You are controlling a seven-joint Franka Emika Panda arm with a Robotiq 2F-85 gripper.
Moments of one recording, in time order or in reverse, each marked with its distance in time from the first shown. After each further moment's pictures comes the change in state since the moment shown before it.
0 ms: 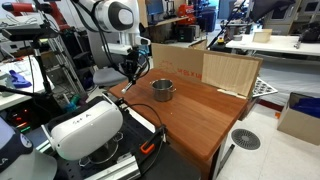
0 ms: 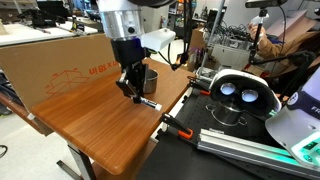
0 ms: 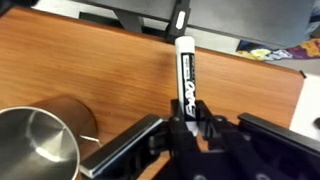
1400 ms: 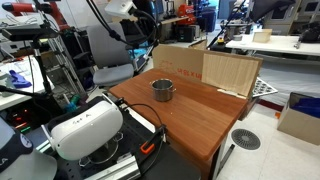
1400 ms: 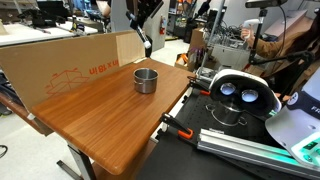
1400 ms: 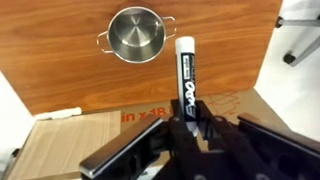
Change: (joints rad) arm -0.100 -0.449 -0.119 -0.203 0.132 0.272 -0.011
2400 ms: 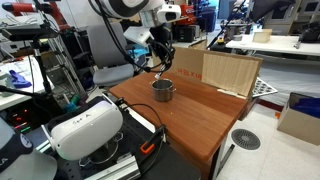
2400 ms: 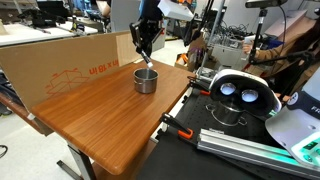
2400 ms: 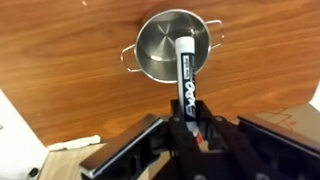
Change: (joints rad) arm -0.056 0.244 -0.021 0.048 -0.026 0.129 0.004
